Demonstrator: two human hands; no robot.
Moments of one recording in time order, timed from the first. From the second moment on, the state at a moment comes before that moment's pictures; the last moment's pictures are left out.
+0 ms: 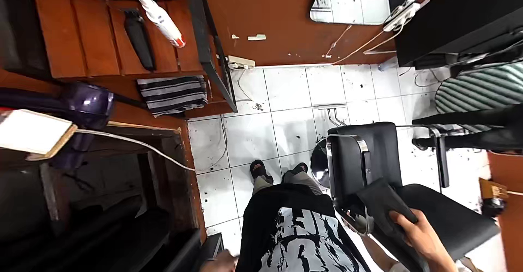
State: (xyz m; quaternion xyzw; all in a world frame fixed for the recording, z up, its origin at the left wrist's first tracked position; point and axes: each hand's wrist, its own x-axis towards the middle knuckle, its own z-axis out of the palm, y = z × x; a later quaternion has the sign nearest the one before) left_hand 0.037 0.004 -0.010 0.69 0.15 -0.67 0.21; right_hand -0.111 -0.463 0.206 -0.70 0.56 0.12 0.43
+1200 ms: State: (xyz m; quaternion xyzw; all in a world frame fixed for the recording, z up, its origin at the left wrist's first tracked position) left_hand 0.123 -0.160 0.078 0.39 0.34 -0.23 0.82; right_hand 0.072 -0.328 0.118 -0.82 -0.23 0.18 0.49
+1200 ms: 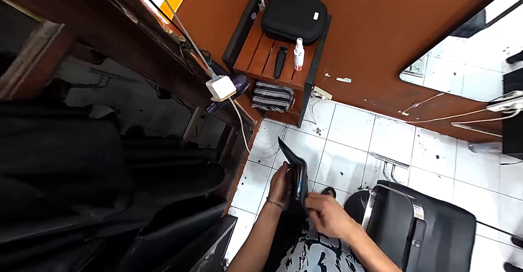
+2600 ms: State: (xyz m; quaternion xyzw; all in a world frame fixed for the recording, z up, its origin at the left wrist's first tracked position) left_hand 0.127 -0.127 0.106 0.62 0.15 -0.24 0.73; right_hand 0.095 -0.305 0.093 -0.81 -0.01 0.01 0.58
